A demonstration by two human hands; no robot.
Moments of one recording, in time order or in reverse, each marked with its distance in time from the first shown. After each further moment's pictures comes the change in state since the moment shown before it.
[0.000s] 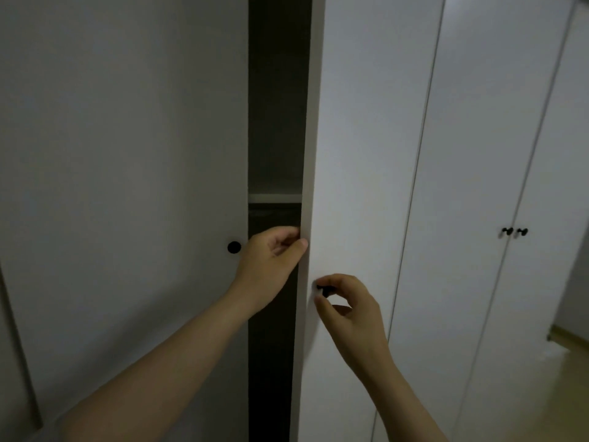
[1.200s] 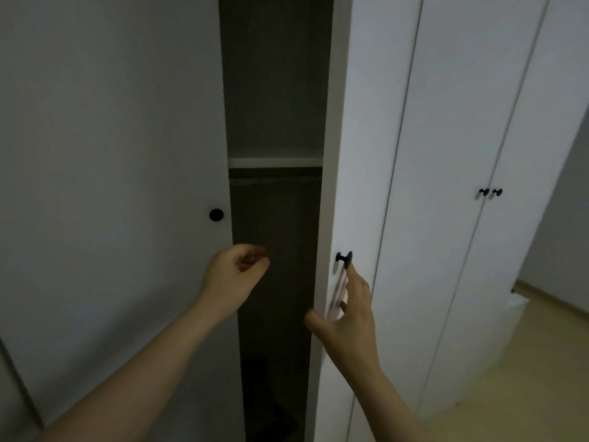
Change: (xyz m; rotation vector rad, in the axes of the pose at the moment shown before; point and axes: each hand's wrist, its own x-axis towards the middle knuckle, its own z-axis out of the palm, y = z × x) left_hand -0.041 -0.064 -0.008 0.111 -0.068 -0.236; right_hand -0.051 0.042 0.005 -0.209 0.100 0.259
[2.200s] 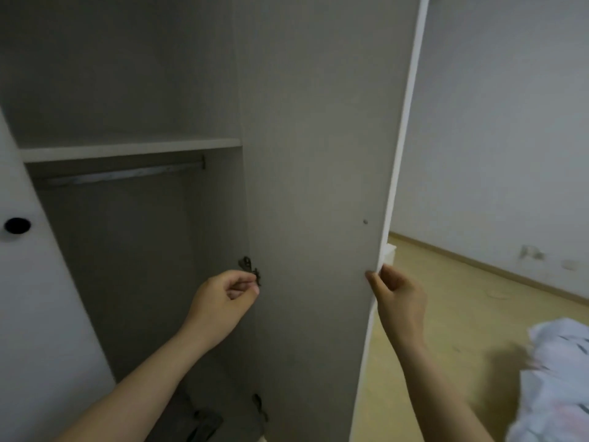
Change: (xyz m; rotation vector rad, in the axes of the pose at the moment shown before) left_hand -0.036 0.035 0.176 -0.081 -0.338 0.057; right_hand -0.017 0.108 -0.234 -0.101 0.519 0.169
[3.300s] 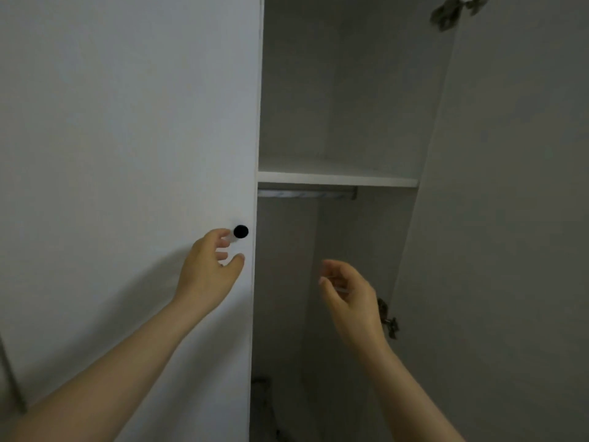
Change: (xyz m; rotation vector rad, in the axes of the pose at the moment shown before) left_hand 0.004 -0.062 -0.252 0.245 0.603 -0.114; right_hand -0.075 -0.160 0.261 0.262 -0.607 -0.311
